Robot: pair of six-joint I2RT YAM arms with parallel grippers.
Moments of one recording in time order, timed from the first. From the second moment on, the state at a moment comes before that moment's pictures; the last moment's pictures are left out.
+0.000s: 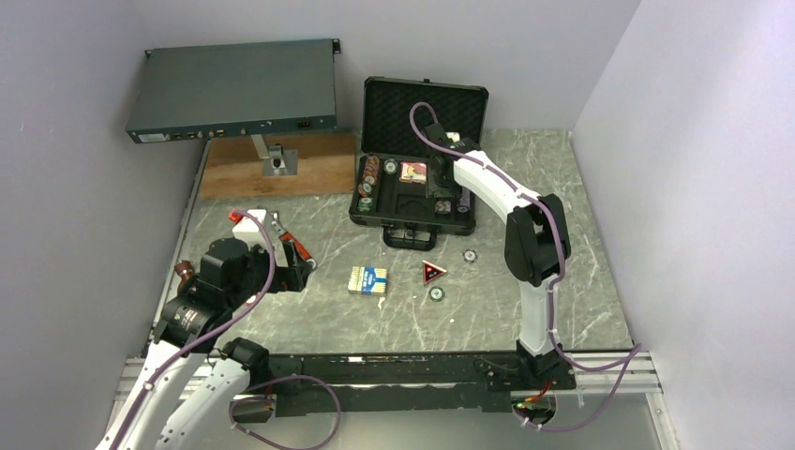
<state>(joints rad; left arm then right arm) -0.40 0.52 0.77 -0.79 0.00 -0.37 0.48 2.04 1.77 -0.87 0.32 0.46</state>
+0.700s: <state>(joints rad) -0.40 0.53 0.77 -0.79 -0.02 -0.37 0.47 2.04 1.70 -0.82 0.28 0.48</state>
